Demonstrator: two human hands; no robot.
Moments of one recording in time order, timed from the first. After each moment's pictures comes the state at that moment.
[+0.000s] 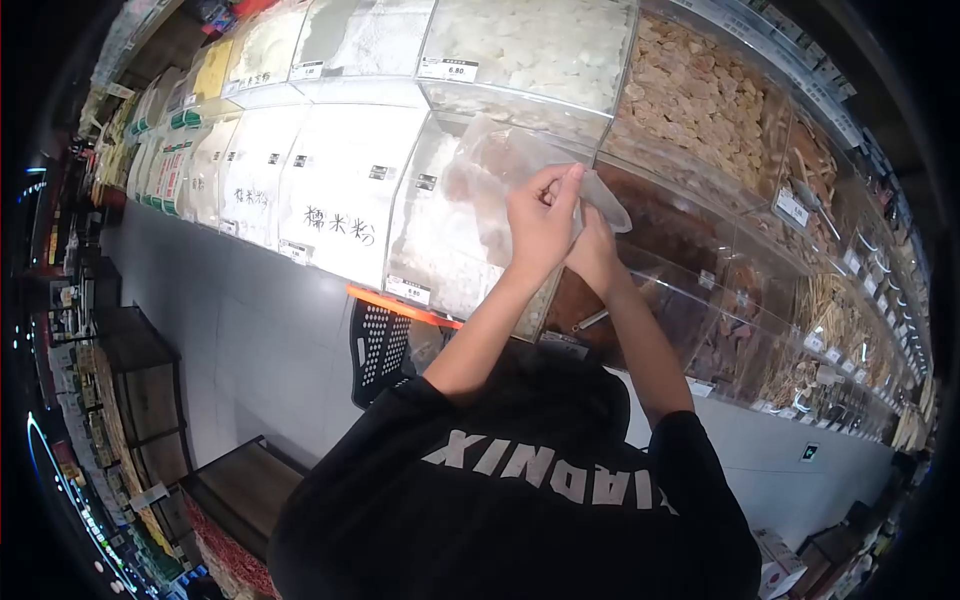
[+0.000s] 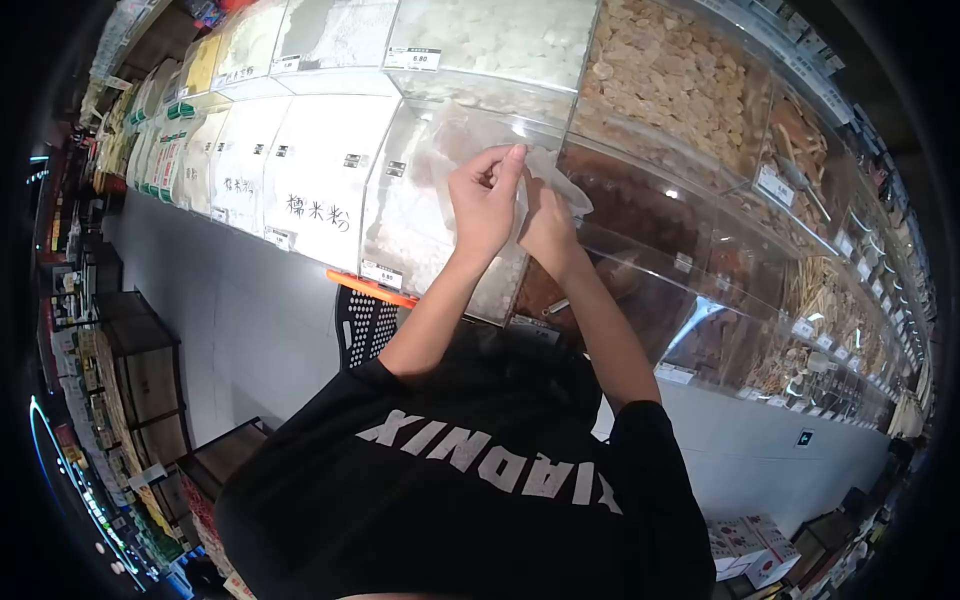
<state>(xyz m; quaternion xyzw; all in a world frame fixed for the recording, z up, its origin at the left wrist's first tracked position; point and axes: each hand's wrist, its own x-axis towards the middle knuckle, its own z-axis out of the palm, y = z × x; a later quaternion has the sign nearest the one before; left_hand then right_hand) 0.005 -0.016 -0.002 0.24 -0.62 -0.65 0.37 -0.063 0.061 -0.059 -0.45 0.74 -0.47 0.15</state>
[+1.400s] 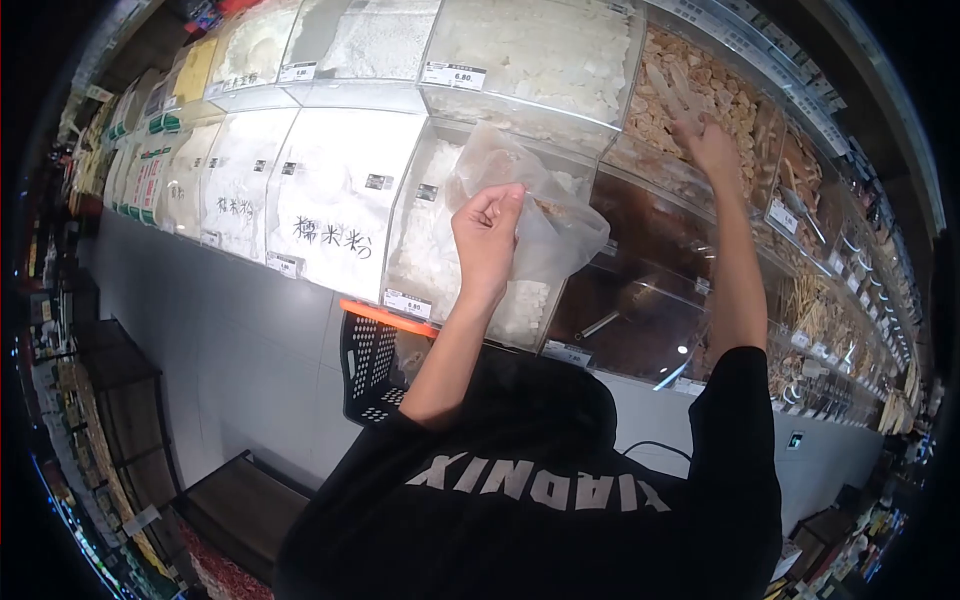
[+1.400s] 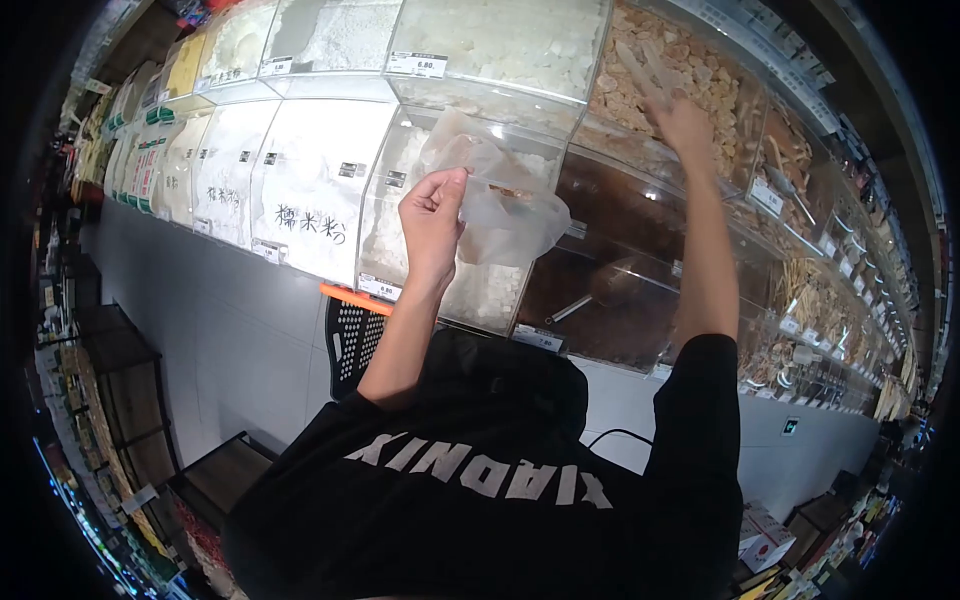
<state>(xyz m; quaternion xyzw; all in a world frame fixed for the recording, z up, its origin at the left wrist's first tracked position) 0.062 -0.072 0.000 0.33 -0.48 -0.75 0.32 -0.316 0.087 -0.028 -0.27 0.95 -0.12 -0.04</state>
